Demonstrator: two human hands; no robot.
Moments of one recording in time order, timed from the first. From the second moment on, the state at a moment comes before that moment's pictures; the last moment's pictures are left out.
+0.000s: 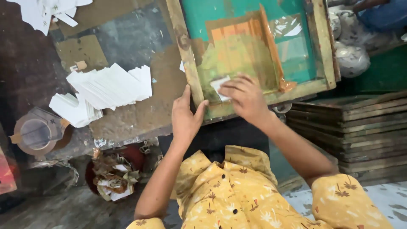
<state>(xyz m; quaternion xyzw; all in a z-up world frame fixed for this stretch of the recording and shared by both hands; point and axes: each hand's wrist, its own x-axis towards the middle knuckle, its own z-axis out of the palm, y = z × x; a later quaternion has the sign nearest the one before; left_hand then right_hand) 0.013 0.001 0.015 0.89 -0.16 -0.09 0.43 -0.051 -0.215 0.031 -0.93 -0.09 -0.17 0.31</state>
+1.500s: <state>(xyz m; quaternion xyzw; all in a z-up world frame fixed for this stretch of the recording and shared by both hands) 0.007 -0.013 0.005 0.92 -0.30 0.02 0.24 -0.095 -0.257 0.109 -0.80 0.03 -0.54 0.27</state>
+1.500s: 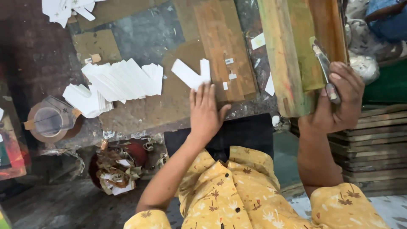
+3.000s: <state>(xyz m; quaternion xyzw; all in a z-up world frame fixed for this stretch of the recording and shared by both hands) 0.027 -0.003 0.101 0.75 -0.32 -0.16 0.55 -0.095 -0.238 0.094 -0.85 0.02 -0.45 0.29</state>
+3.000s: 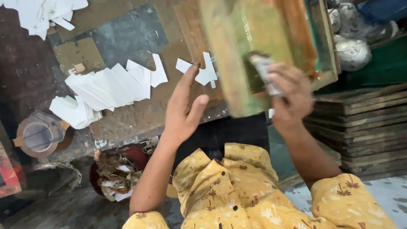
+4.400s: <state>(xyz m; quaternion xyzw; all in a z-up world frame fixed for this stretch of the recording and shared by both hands) 0.123 -0.015 -0.009 0.91 -0.23 0.04 0.35 -0.100 -0.252 0.108 -0.82 0.03 -0.51 0.26</state>
